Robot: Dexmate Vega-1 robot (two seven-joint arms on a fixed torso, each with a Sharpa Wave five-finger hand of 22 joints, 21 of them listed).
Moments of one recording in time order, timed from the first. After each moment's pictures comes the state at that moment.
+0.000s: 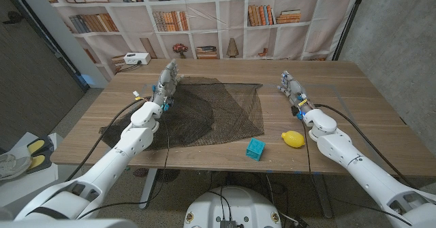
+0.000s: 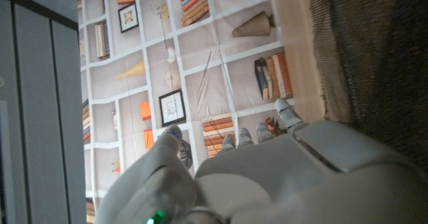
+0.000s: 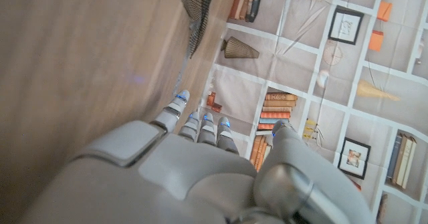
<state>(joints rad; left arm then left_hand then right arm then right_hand) 0.78 0.45 0.32 -1.21 -0.65 -0.29 -0.04 0.20 0.10 0.40 0.07 0.21 -0.17 -0.06 0.18 0.17 -0.17 -0.04 0.20 0.18 -0.17 -0.01 0.18 0.17 -0.17 0.13 0.58 0.17 -0.85 -0.52 -0.37 -1.31 0.56 0.21 -0.06 0.22 0.11 0.19 0.03 0.23 0.05 0.05 0.19 0.18 0.04 0.08 0.20 0.19 -0.03 0.04 0.19 0.19 0.21 0.01 0.19 0.17</state>
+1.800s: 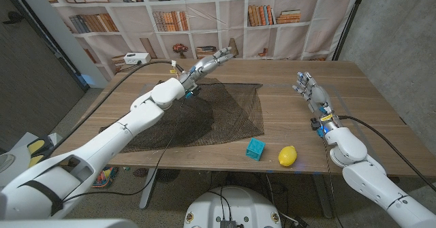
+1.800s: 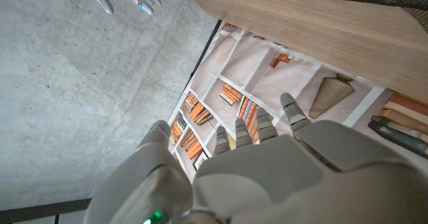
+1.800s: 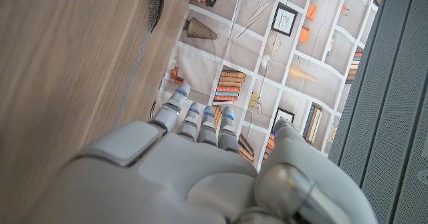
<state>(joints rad) 0.62 0.63 0.60 -1.55 -0.11 -0.24 -0.12 0.22 0.05 0.38 0.01 0.20 -0.05 -0.13 0.20 0.17 -0.06 -0.04 0.23 0.19 -0.01 0.10 0.21 0.18 -0.14 0.20 0.57 0.18 -1.29 -0.67 -0.18 -1.74 0.56 0.44 -0.13 0.23 0.10 0.19 0.02 0.22 0.19 0.00 0.21 0.18 0.12 0.08 0.22 0.19 0.08 0.08 0.21 0.19 0.27 0.08 0.20 0.17</state>
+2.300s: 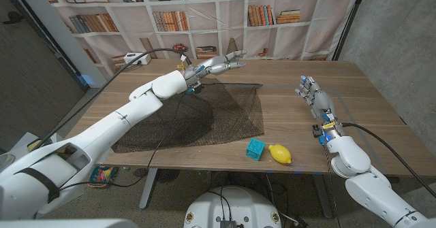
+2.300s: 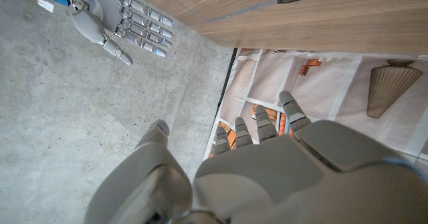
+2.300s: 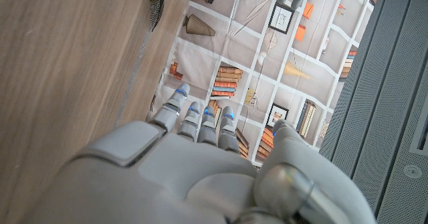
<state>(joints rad) 0.53 0.67 0.66 -1.55 0.05 -0.37 -0.24 0.22 0.04 0.37 0.00 0.20 -0.05 -0.13 0.19 0.17 -0.05 -0.04 0.23 0.19 0.01 0.08 0.21 0.18 -0.13 0.19 0.57 0.18 -1.40 -0.65 -0.15 -1.82 0.50 0.46 -0.20 0.22 0.11 0.19 0.02 0.22 0.19 0.00 0.21 0.18 0.12 0.08 0.22 0.19 0.08 0.08 0.21 0.19 0.27 0.08 0.20 0.17</state>
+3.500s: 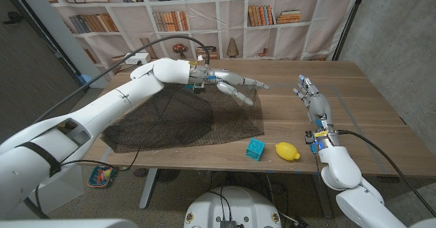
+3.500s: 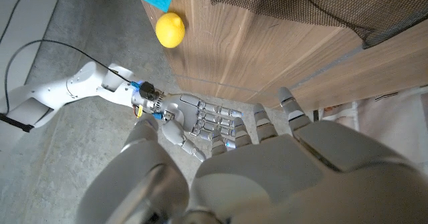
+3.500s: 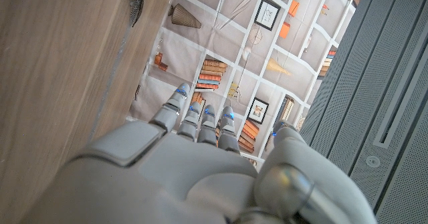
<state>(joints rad) 0.33 0.68 0.79 -1.53 0.11 -0.65 -0.73 0.28 -0.03 0.36 -0.08 0.20 -0.07 -0.22 0.19 0.18 -0.04 -0.06 0.24 0.21 0.05 0.04 0.21 0.19 -0.08 0.17 0.56 0.19 -1.49 -0.54 -0.16 -1.95 0.27 0.47 -0.35 0.22 0.10 0.19 0.02 0.22 0.19 0.00 0.21 0.18 0.13 0.09 0.22 0.19 0.08 0.08 0.21 0.19 0.27 0.08 0.20 0.17</state>
